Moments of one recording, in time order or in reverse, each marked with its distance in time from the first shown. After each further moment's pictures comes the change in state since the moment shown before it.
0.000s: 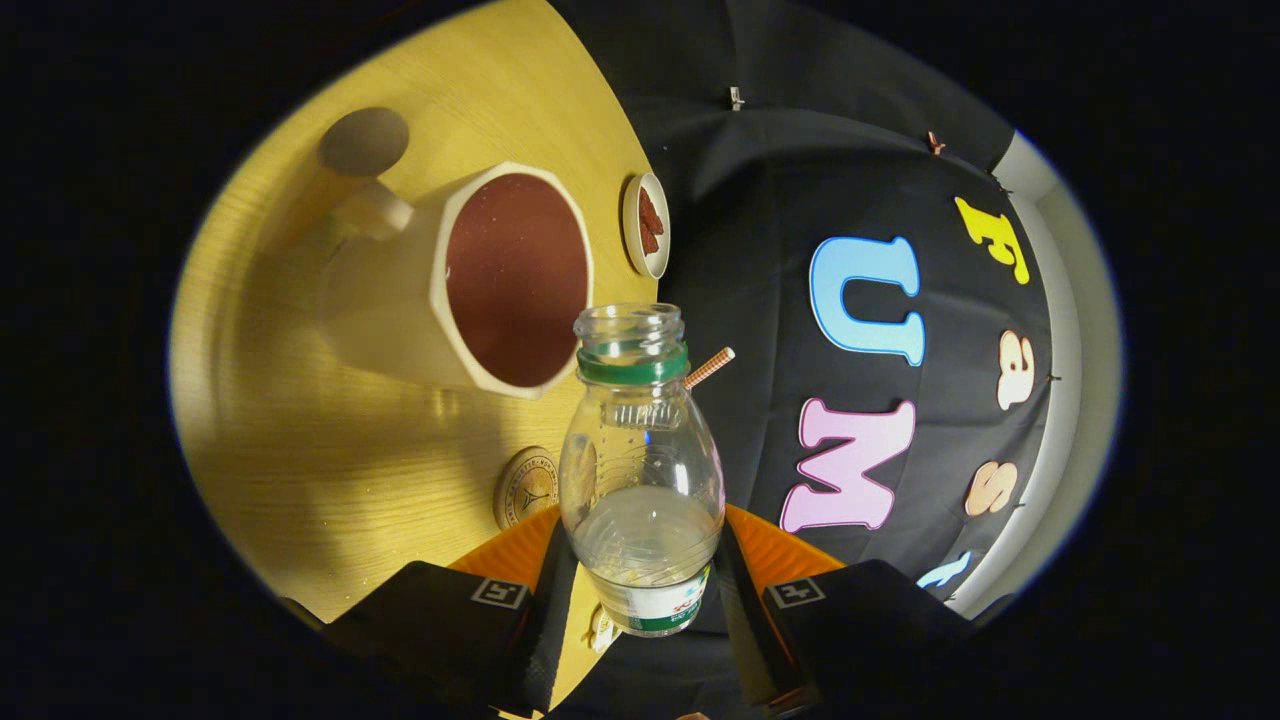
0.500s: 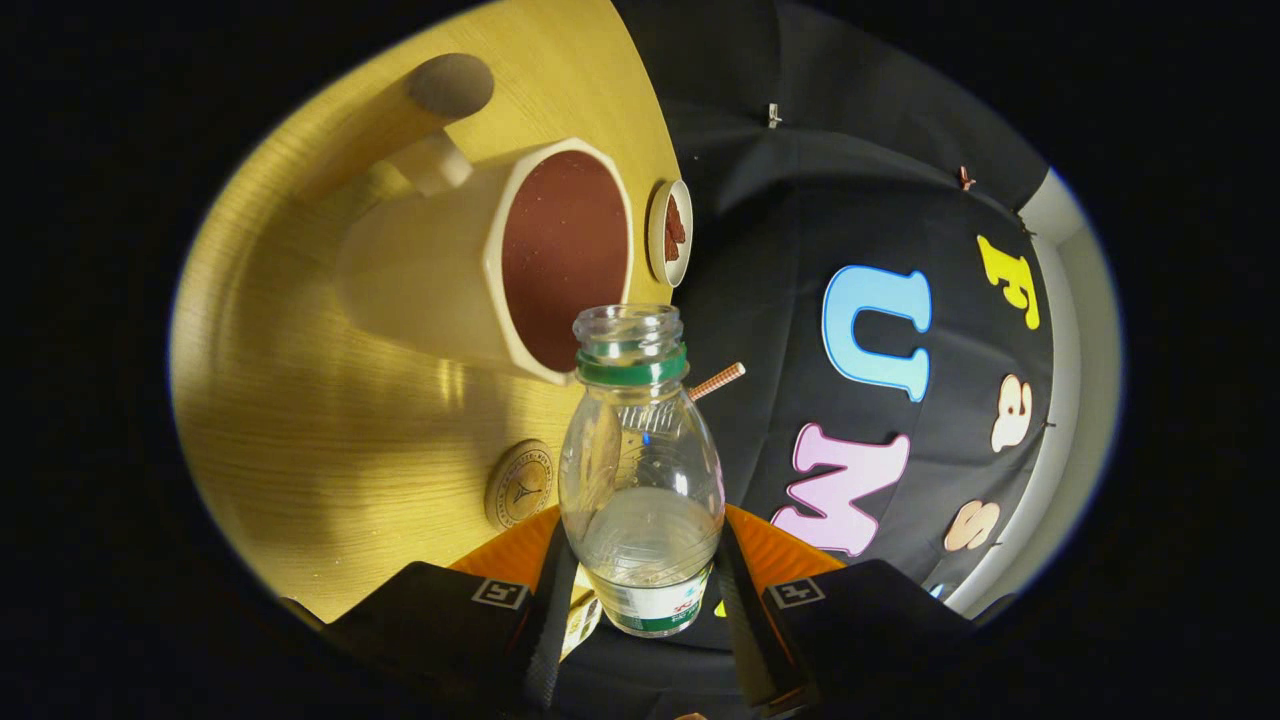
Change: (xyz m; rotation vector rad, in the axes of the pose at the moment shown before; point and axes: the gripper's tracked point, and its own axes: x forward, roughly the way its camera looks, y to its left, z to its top) arm 0.006 0.001 0.003 -0.138 -0.039 -0.007
